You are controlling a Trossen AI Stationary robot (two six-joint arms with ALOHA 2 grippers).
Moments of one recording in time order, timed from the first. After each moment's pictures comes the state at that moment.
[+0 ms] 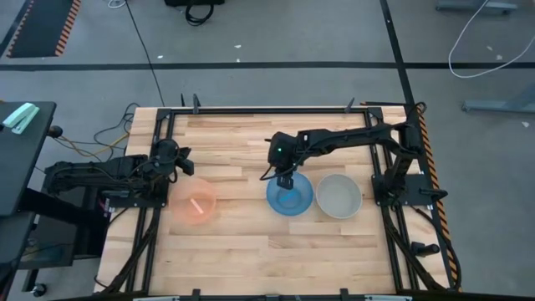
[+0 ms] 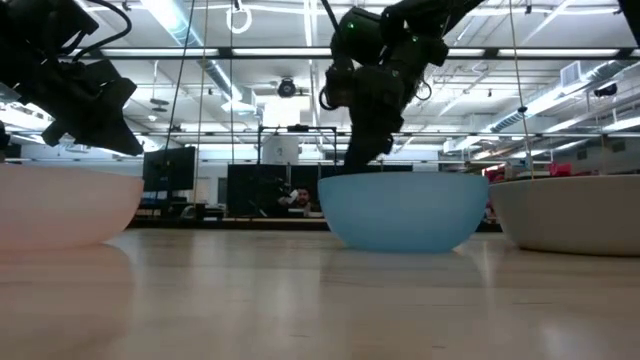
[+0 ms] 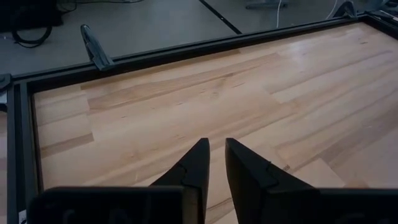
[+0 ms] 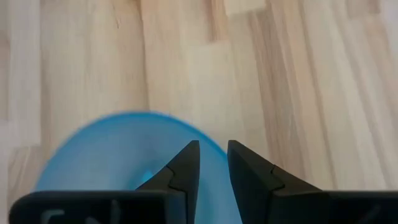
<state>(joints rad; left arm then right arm) 0.04 0.34 0.30 -0.66 -0.79 -0.74 -0.17 1.79 1.30 -0.58 -0.18 0.06</state>
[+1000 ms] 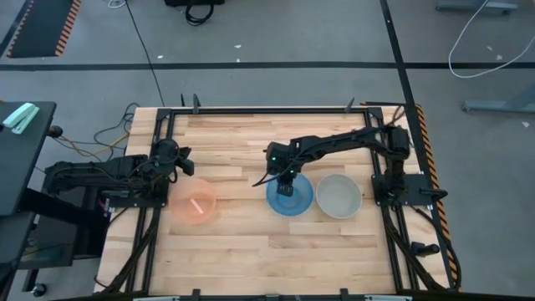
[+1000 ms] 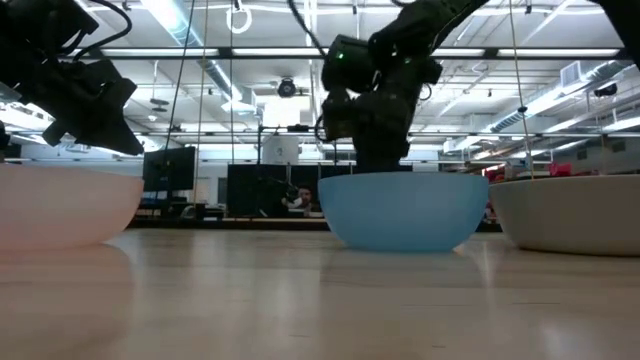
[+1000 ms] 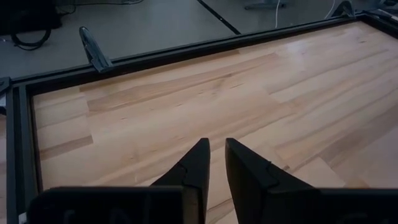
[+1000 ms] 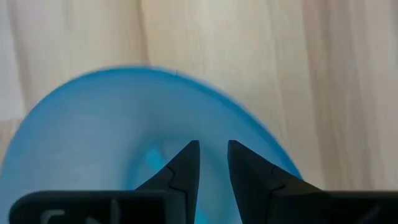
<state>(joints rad) 0.04 0.34 0.29 -0.66 -0.79 -0.72 -0.14 1.92 1.32 -0.63 -0.24 0.10</state>
